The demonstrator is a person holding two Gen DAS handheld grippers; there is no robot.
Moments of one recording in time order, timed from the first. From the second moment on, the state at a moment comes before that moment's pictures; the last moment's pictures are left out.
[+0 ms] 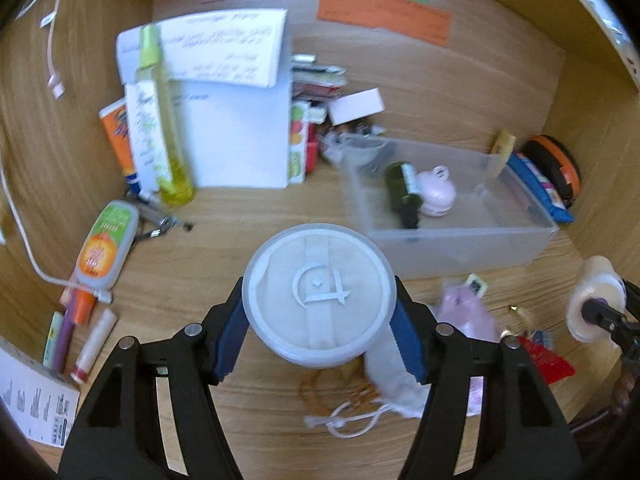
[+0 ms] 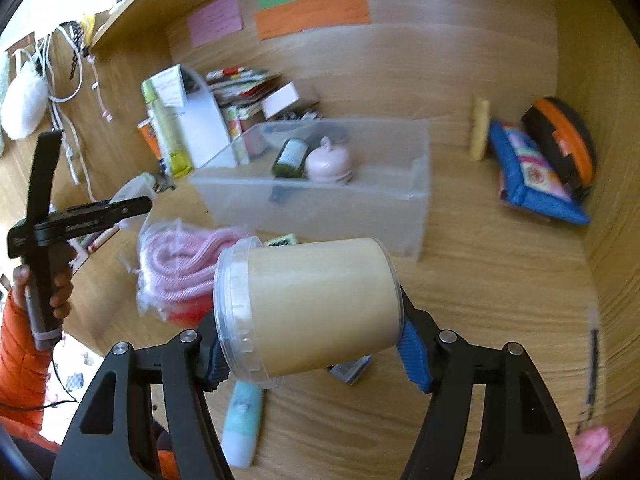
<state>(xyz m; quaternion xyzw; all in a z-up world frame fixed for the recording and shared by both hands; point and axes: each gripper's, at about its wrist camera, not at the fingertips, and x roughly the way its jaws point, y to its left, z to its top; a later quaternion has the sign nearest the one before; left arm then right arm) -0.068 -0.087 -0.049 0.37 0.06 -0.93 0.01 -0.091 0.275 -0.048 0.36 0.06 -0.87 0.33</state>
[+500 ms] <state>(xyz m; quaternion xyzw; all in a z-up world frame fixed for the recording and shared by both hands) -0.089 -0.059 -0.007 0.32 0.03 -0.95 0.01 -0.135 0.279 -0.015 0.31 0.05 -0.89 0.33</state>
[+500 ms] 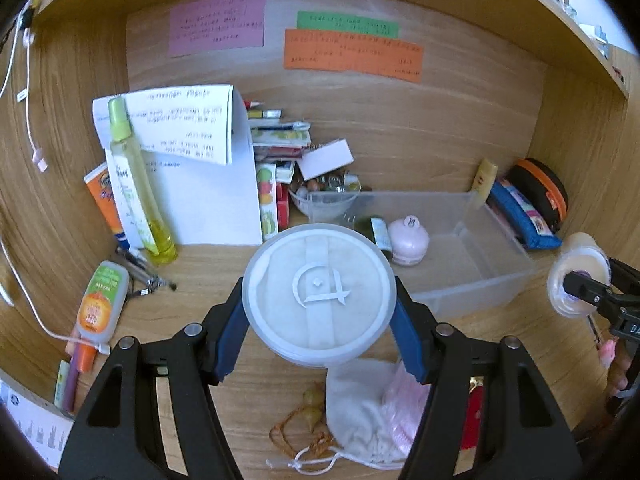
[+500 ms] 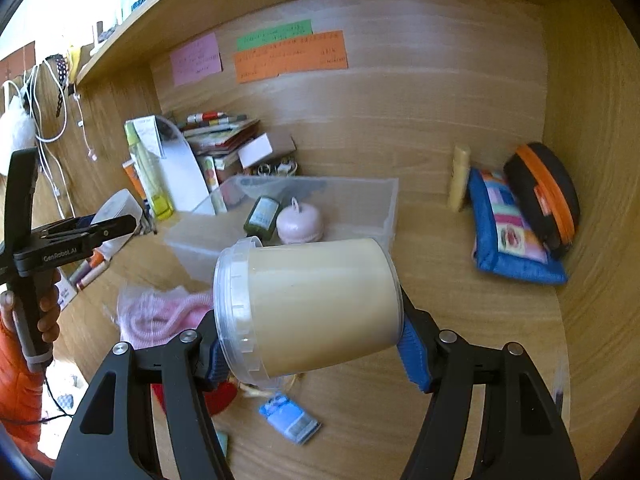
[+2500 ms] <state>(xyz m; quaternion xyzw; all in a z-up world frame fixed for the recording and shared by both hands) -0.202 -0.018 -0.065 0.44 0.01 -0.89 -0.07 -0.235 0.164 -0.072 0.40 0.13 -0.84 0.35</state>
